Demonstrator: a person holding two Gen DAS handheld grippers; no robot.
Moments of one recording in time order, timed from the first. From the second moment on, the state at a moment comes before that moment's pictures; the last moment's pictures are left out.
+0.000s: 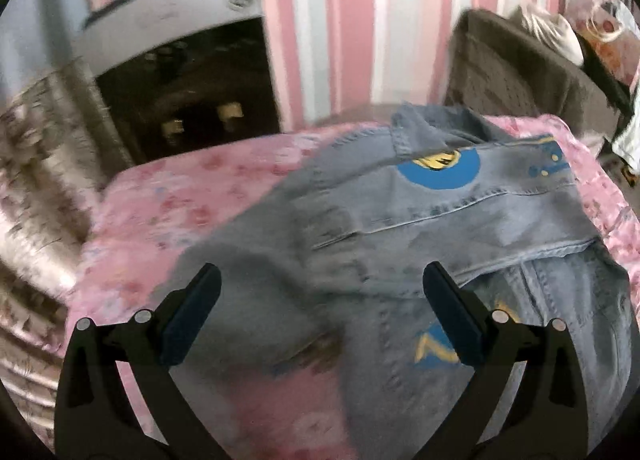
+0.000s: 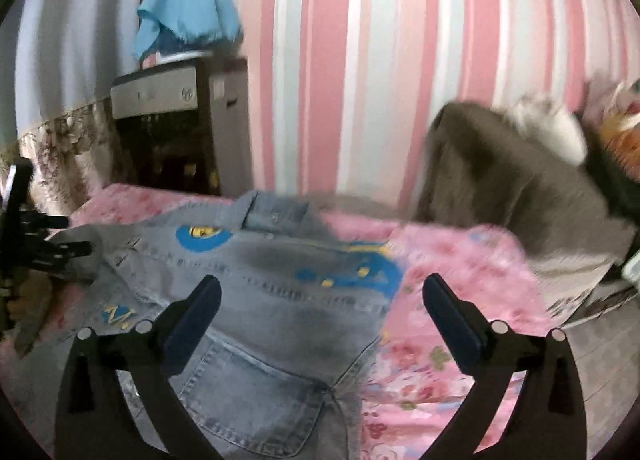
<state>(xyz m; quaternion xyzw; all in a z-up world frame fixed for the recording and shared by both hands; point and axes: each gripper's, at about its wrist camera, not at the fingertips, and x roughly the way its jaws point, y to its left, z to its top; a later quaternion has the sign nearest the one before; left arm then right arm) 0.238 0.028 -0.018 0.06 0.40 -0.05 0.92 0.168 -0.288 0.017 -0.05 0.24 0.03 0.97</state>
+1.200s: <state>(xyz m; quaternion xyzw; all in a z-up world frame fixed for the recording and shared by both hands) 0.141 0.151 -0.078 0.03 0.45 0.04 0.89 0.166 -0.249 -0.046 -0.08 0.29 -0.04 0.95</state>
